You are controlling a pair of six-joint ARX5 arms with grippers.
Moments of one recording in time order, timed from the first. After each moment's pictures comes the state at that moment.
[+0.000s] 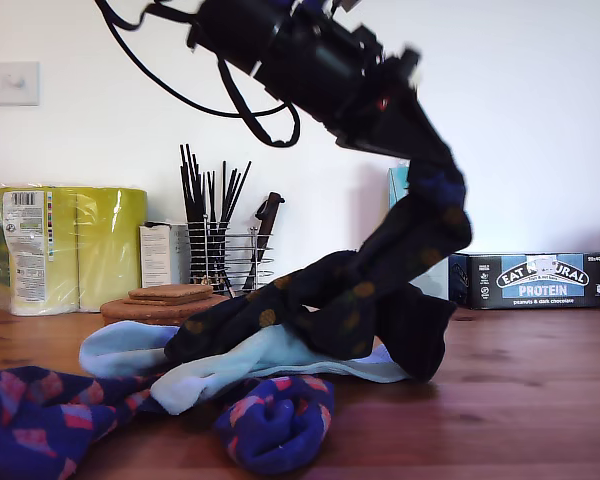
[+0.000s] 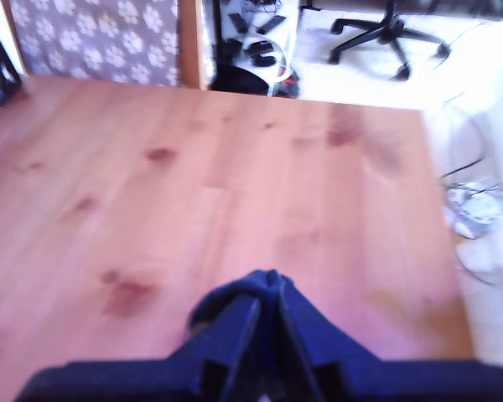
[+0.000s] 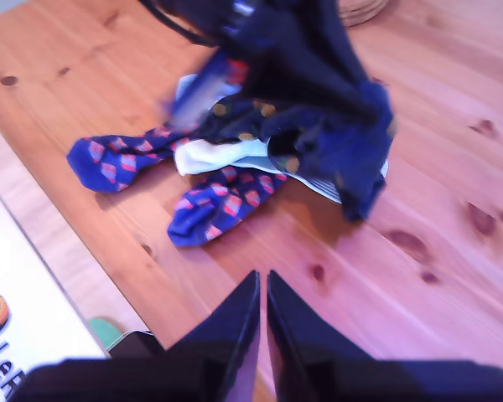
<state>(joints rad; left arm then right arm) -0.80 1.77 1.27 0.04 0.33 0.40 0.35 0.57 0.81 -0.92 -0.38 -0.26</state>
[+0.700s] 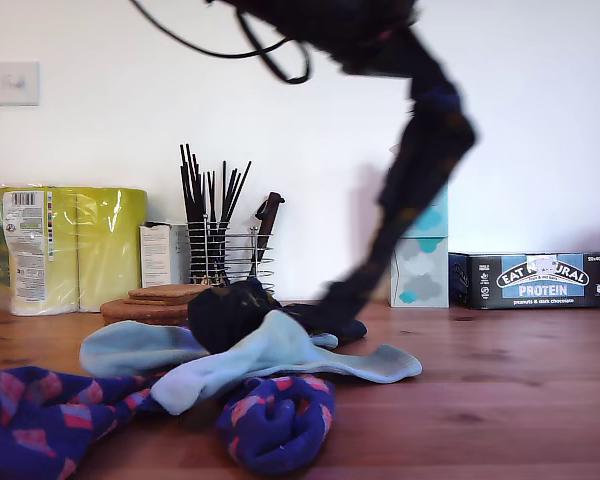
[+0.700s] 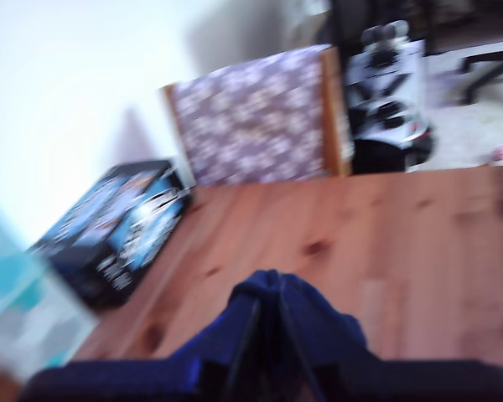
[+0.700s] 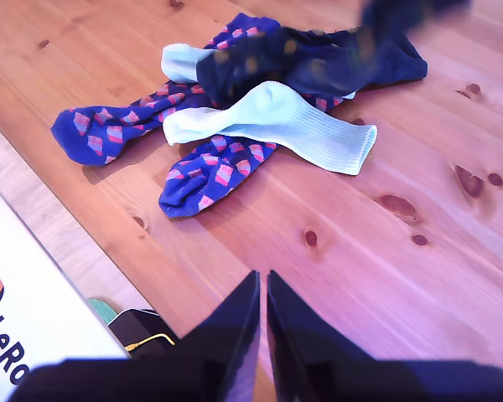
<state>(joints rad) -0.79 1.78 1.43 0.07 0.38 0.39 0.35 0.56 0.81 -0.98 -0.35 -0.26</state>
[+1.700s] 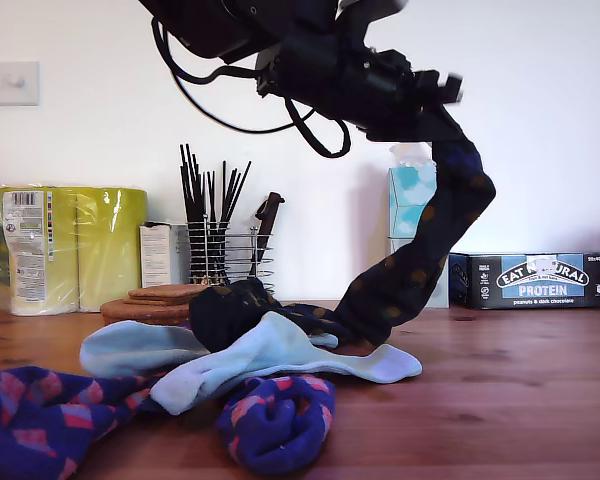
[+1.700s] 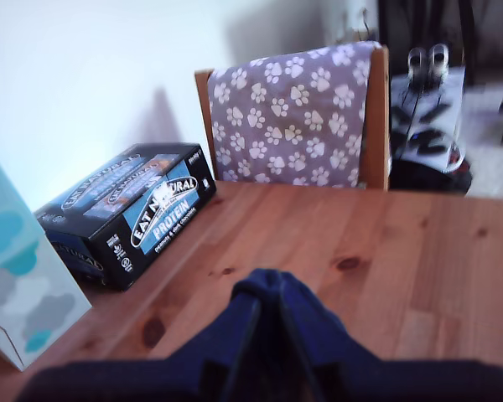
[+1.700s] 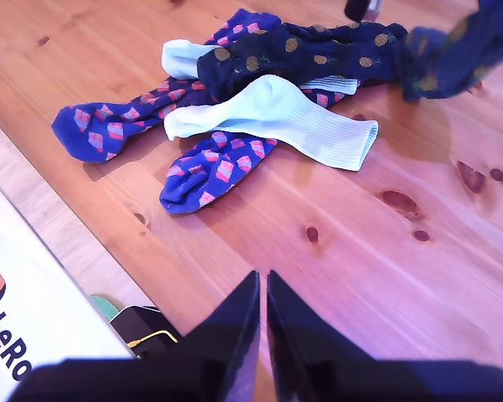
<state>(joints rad) -0.78 1.98 1.48 0.30 0.31 0.17 0.35 0.56 0.81 -0.99 -0.36 -0.26</state>
